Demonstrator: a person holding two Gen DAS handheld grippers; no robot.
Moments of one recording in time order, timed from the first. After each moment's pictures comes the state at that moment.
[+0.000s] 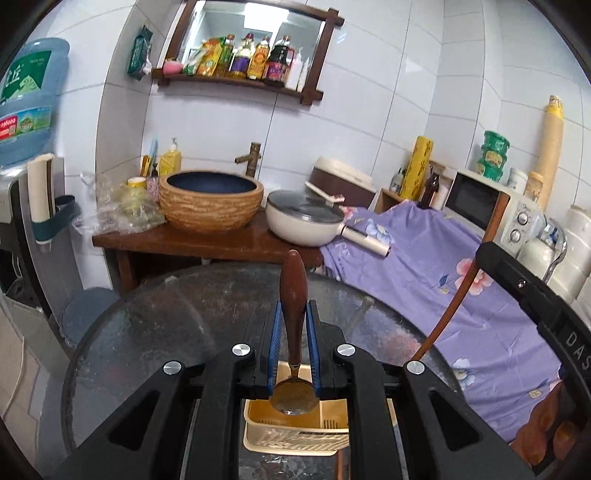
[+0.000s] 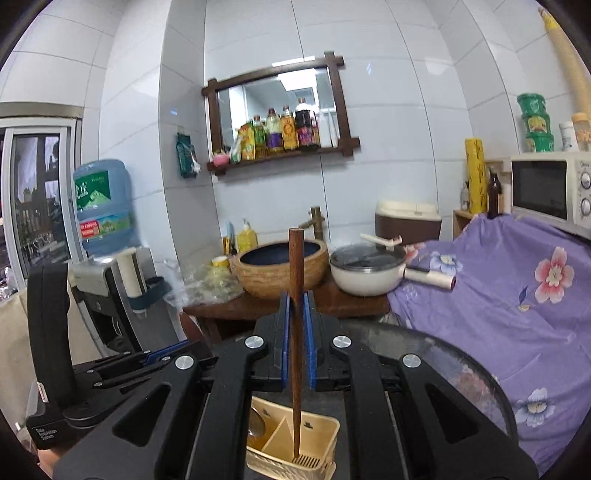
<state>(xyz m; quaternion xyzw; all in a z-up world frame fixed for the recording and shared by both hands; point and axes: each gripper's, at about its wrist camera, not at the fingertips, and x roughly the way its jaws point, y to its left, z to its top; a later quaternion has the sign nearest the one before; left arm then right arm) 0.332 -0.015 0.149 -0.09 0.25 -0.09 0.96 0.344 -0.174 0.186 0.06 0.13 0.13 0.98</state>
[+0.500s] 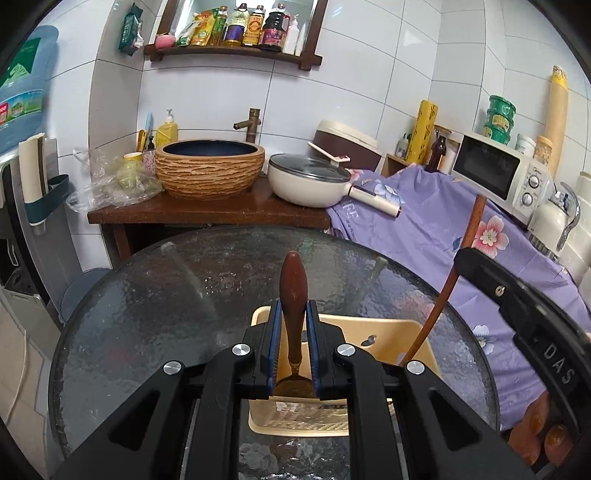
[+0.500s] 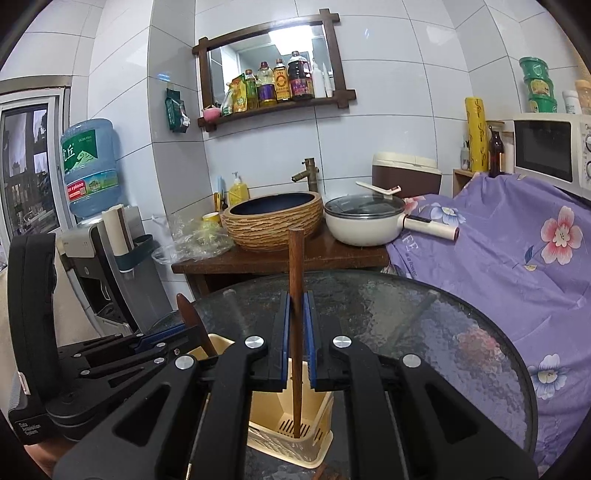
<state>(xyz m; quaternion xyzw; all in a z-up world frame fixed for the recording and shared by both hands) 0.343 -0.026 0.091 -0.06 0.29 -0.09 0.95 0.357 -0.171 0.121 0.05 0.19 0.13 0.97</state>
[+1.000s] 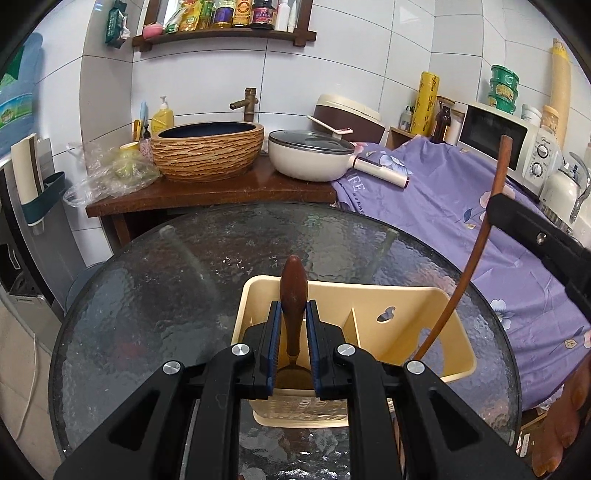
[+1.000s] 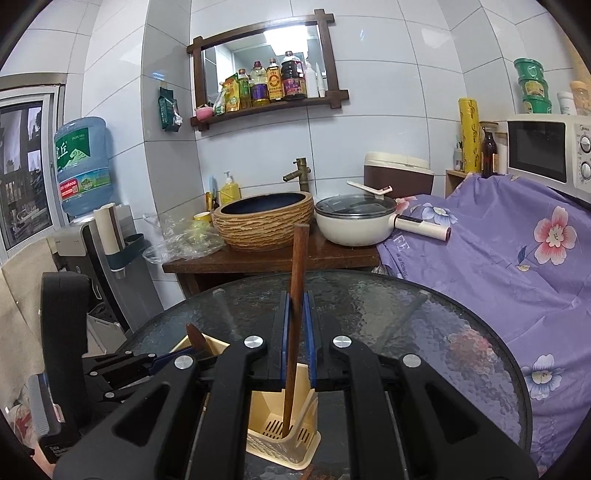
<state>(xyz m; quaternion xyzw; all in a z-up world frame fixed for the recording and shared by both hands) 0.357 -0.037 0.066 -0.03 0.33 -0.09 0.94 0.360 -0.176 0.116 0.05 0.19 0.12 0.97</state>
